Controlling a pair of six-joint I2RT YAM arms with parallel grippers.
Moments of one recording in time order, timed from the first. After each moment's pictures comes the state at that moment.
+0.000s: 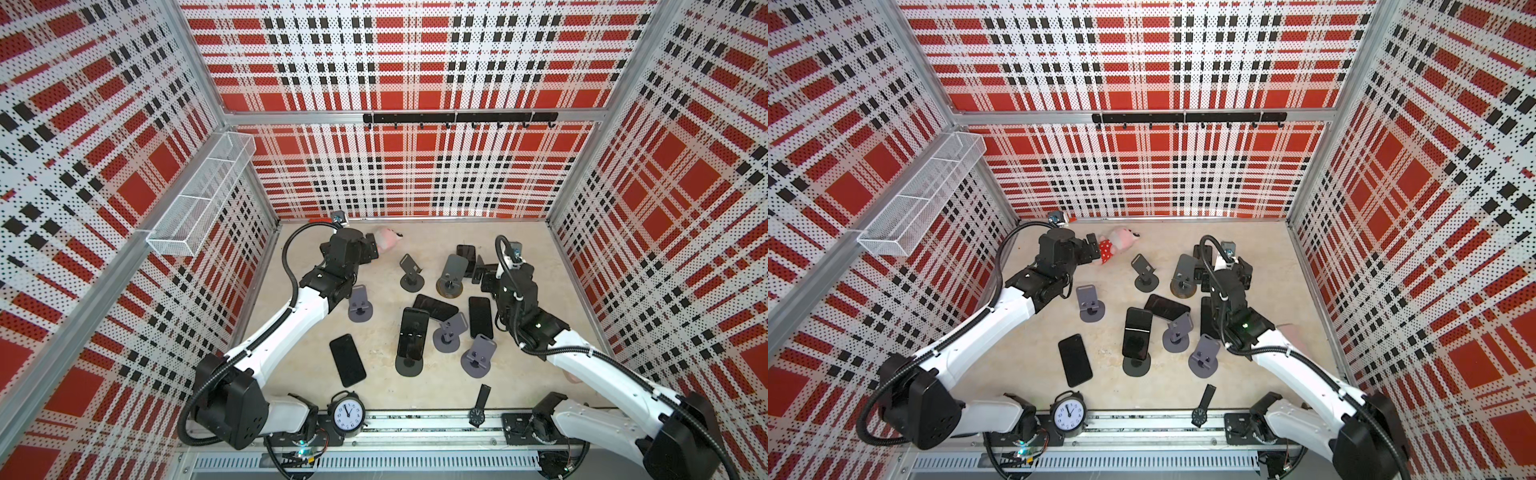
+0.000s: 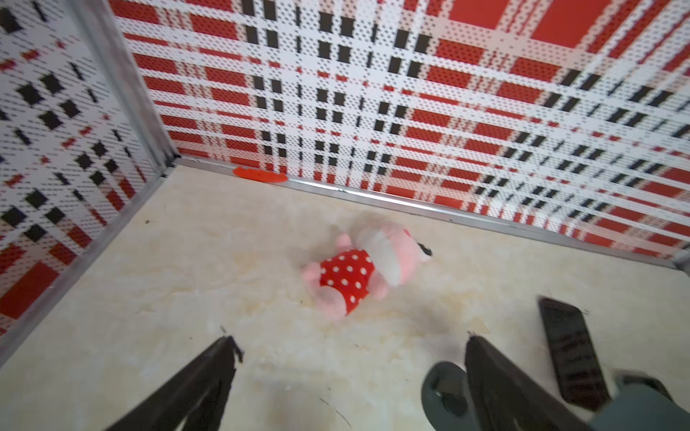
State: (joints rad) left arm -0.46 1.35 1.15 -0.24 -0.42 -0.41; right arm 0.58 1.04 0.70 0.13 0.69 0.18
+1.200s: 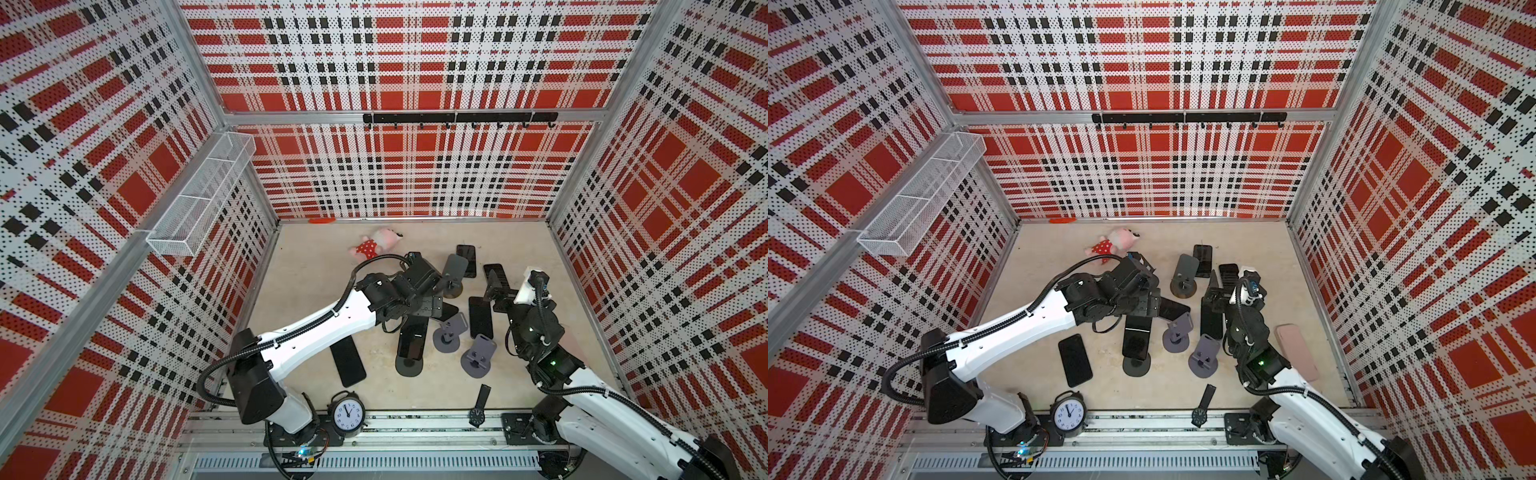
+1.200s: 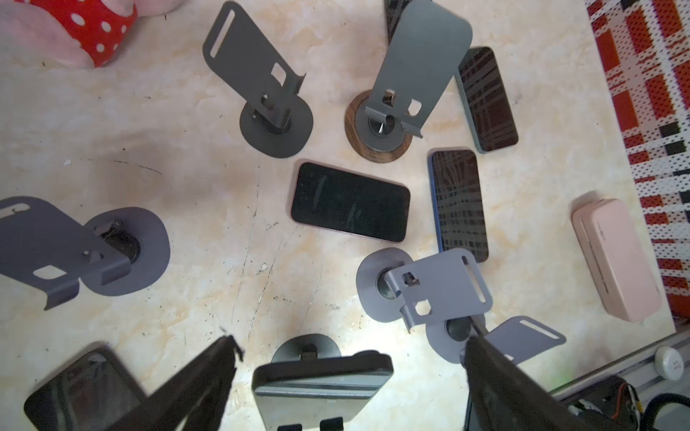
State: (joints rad) left arm -0.96 1.55 1.45 -0.89 -0.25 -0.74; right arm 0.58 0.77 0.39 0.40 0.61 0.19
